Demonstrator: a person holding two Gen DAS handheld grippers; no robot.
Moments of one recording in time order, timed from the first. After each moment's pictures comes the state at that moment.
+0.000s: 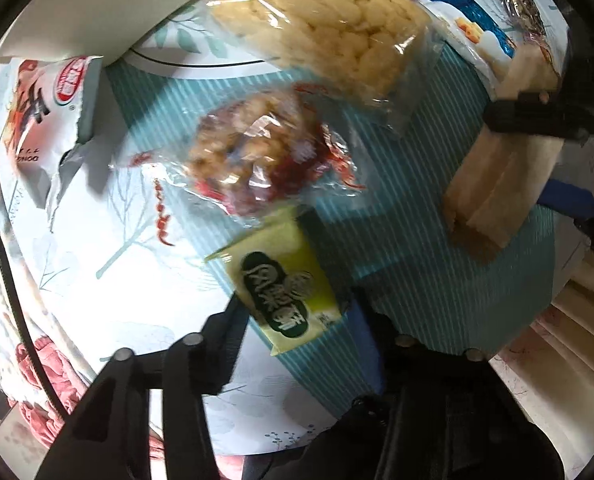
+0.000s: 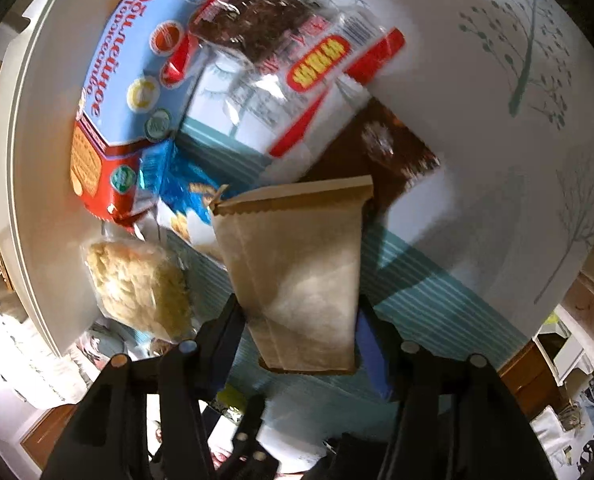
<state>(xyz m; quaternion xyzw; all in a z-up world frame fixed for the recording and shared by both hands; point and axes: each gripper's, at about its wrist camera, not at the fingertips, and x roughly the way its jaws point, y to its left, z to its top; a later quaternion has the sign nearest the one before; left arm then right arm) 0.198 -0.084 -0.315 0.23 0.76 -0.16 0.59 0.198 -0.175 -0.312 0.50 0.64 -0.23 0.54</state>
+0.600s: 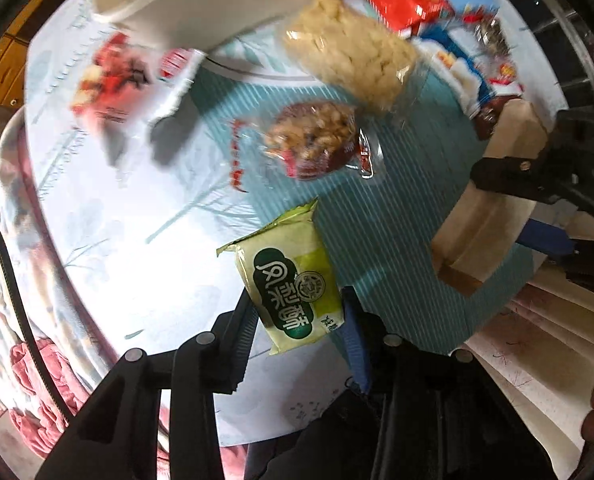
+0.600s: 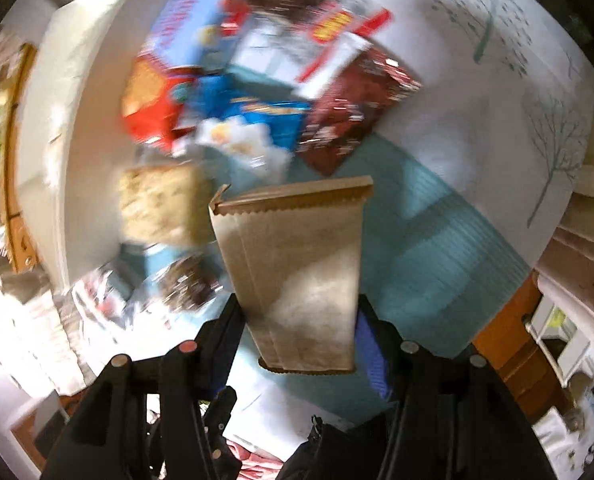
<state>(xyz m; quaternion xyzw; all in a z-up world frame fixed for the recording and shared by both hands) 0.189 -0.021 -0.270 0.20 0.73 -0.19 0.63 0.180 -0.107 -0.264 0.49 0.62 -0.21 0.58</state>
